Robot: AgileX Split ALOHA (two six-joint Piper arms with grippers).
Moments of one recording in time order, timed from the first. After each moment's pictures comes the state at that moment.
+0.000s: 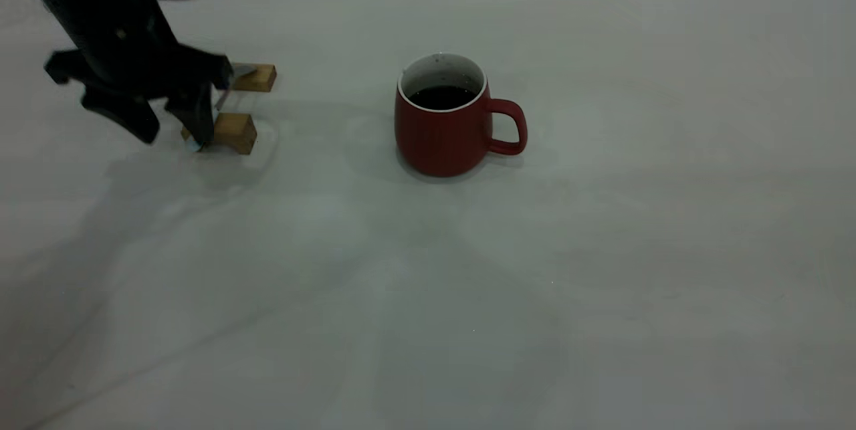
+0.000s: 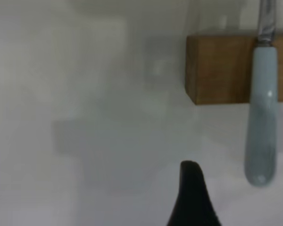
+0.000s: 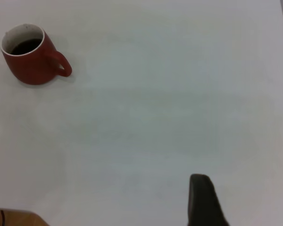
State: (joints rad) left arm -0.14 2.27 -1.27 -0.01 0.38 -0.03; right arm 0.06 0.02 -0.47 0.04 1.14 -0.04
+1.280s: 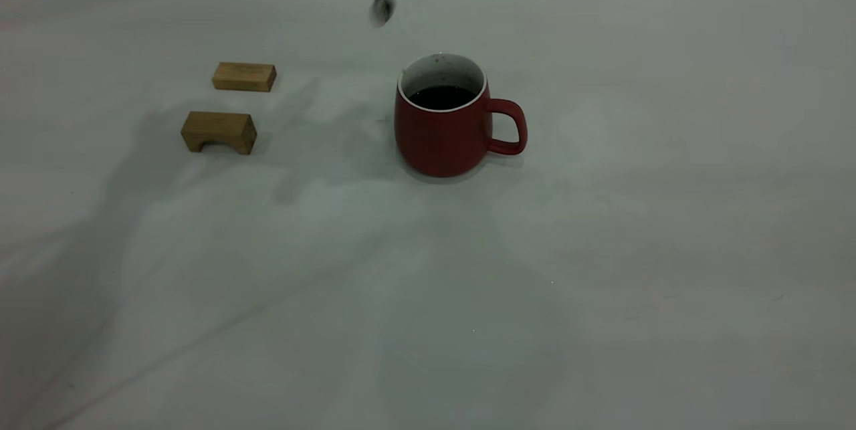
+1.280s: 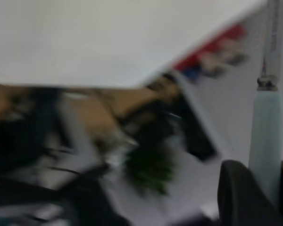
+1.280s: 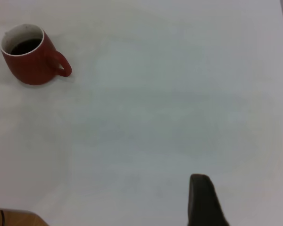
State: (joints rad) left arm -0.16 2.27 -1.61 -1.17 1.17 -0.43; right arm 0.06 0.02 -0.47 0.04 1.14 -0.04
